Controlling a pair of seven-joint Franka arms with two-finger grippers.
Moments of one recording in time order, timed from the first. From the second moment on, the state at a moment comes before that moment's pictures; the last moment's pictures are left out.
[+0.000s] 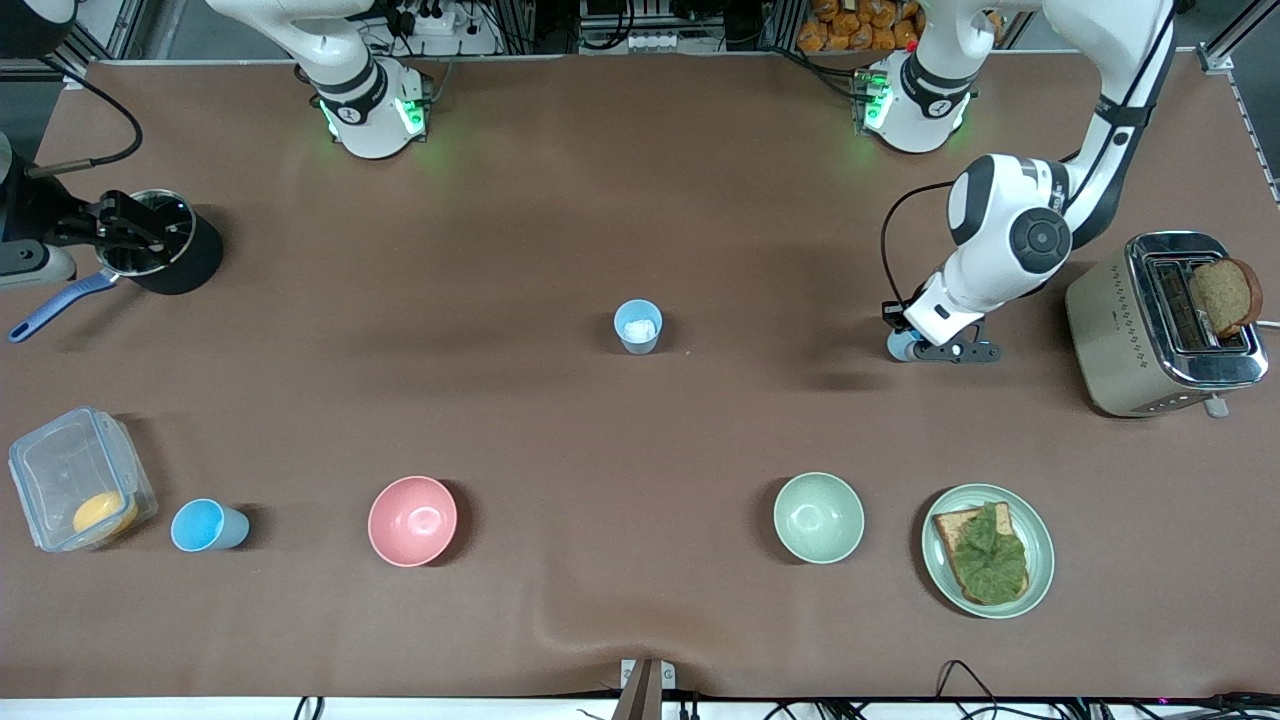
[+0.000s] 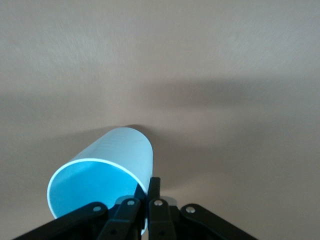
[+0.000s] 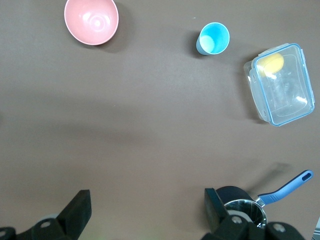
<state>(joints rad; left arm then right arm) -0.08 0.14 -0.14 -2.37 -0.10 2.45 -0.10 0.03 -0.02 -0.03 -1.61 -0.06 1.55 -0.21</state>
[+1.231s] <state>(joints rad) -0.57 0.19 -0.22 -1.82 -0.14 2.15 -0.64 0.03 -0.02 -0.03 -1.61 -0.06 1.55 -0.21</state>
